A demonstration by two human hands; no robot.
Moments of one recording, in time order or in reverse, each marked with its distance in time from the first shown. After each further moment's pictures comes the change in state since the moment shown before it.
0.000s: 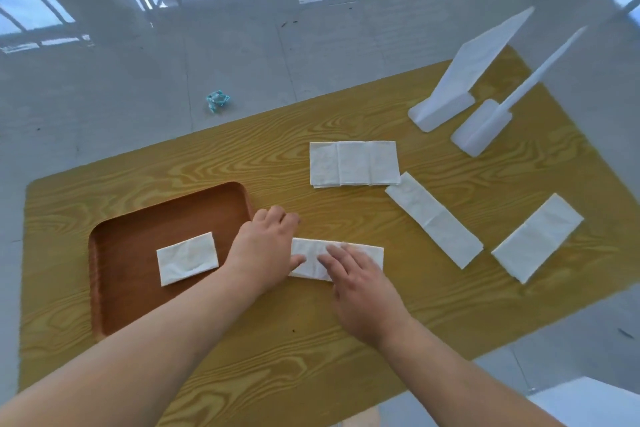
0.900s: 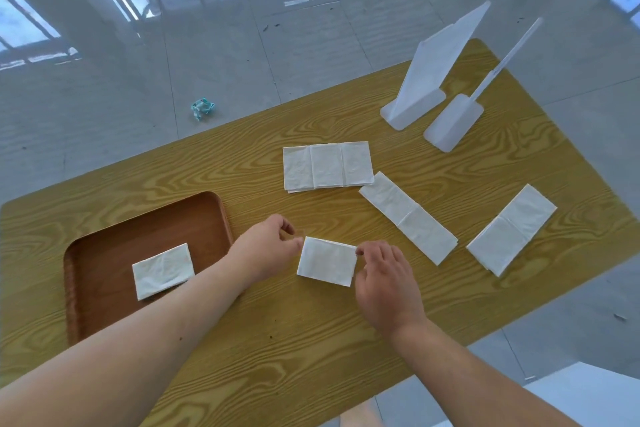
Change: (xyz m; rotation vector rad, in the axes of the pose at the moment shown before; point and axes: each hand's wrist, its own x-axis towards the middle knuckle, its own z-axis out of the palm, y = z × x) left_hand 0.026 0.033 -0.011 -0.662 -0.224 -0.291; right_hand -0.026 0.049 -0.027 0.168 0.258 0.365
